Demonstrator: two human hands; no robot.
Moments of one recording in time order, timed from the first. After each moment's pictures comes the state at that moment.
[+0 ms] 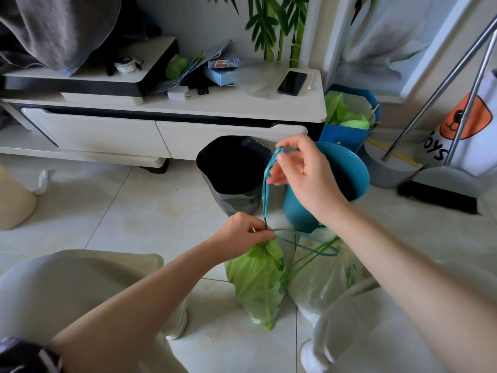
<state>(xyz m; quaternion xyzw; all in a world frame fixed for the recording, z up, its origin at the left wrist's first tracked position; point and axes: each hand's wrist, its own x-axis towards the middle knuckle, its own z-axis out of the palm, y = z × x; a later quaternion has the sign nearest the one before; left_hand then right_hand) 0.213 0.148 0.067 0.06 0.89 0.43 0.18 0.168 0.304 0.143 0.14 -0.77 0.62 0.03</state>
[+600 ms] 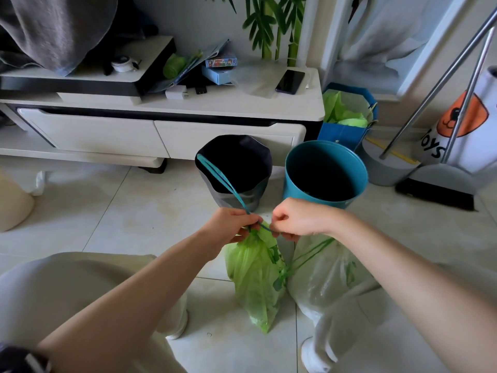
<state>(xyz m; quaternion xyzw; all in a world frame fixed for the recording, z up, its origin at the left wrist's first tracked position) 0.209 0.138 0.080 -0.16 0.73 0.62 0.24 0.175 0.314 0.109 0.17 -0.89 0.25 -0.34</state>
